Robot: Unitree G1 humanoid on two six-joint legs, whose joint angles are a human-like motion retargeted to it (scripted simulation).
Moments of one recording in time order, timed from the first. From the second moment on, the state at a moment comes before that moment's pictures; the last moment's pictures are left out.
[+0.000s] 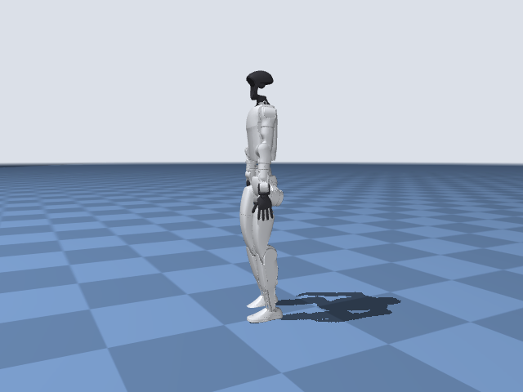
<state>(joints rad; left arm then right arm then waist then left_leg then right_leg) -0.14 0.13 0.05 1.62 0.30 0.05 -0.10 -0.03 -0.16 -0.19 1.56 -0.55 0.15 0.03 -0.16 0.01 -0.07 -0.19 -0.02 0.06 0.20 -0.17 -0.03 -0.07 0.01 0.08 0.21 -0.10 0.01</state>
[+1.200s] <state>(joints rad) -0.18 0.12 0.13 1.60 0.18 0.04 -0.09 -0.05 -0.13 -0.21 1.43 -0.59 0.11 0.11 -0.10 0.02 -0.02 -0.14 0.02 0.54 0.08 0.00 0.04 -0.20 -0.02 -0.33 0.38 -0.14 -0.02</state>
